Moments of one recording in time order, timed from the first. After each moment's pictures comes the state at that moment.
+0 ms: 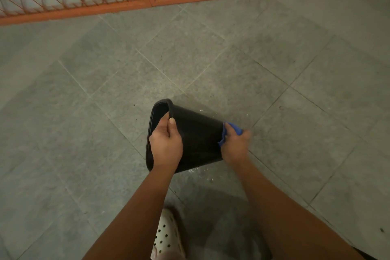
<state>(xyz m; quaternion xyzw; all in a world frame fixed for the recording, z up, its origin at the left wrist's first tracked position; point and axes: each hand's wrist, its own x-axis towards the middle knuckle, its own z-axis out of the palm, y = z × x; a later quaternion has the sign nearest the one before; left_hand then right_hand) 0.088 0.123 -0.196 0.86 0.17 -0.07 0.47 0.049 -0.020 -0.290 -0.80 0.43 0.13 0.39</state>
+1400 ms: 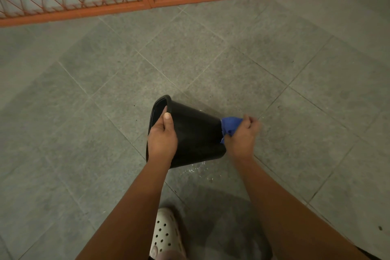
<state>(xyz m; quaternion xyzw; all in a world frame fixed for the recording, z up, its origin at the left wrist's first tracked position) 0.099 0.127 -0.187 0.85 0.22 -0.16 0.46 0.049 -0.033 -0.283 -0.85 0.38 0.02 0.37</state>
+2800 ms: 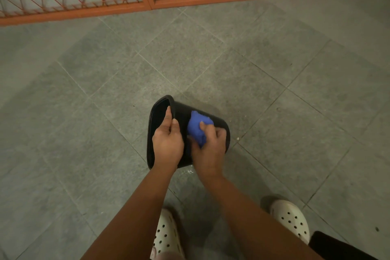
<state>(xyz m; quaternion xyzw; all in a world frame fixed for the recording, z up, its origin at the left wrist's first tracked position) 0.092 0.120 -0.194 0.82 0.21 -0.12 0.52 0.040 0.050 -0.237 -0.82 0.27 -0.10 0.50</state>
